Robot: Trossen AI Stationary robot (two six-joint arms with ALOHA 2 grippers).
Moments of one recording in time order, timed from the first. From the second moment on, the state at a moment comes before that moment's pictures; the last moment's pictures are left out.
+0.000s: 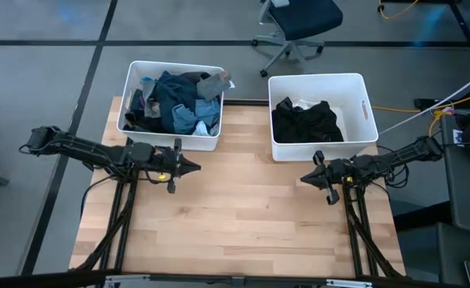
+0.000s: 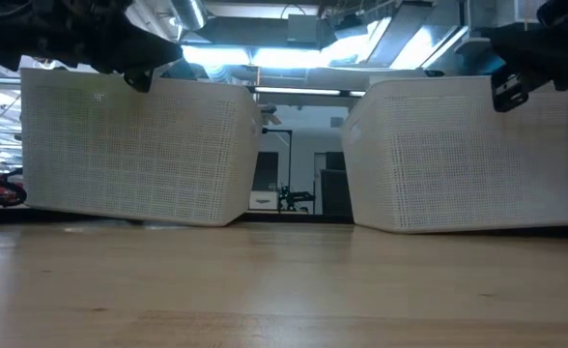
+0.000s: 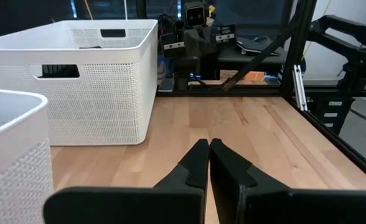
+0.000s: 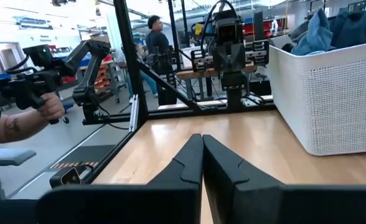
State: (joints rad) left arm -0.11 0.77 0.27 0.40 -0.11 0.00; right arm 0.34 0.25 0.05 0.29 0.15 0.14
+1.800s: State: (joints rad) left arm -0.15 0.07 0.01 0.10 -0.20 -0.08; right arm 0.34 0.17 0.01 0.22 0.12 0.20
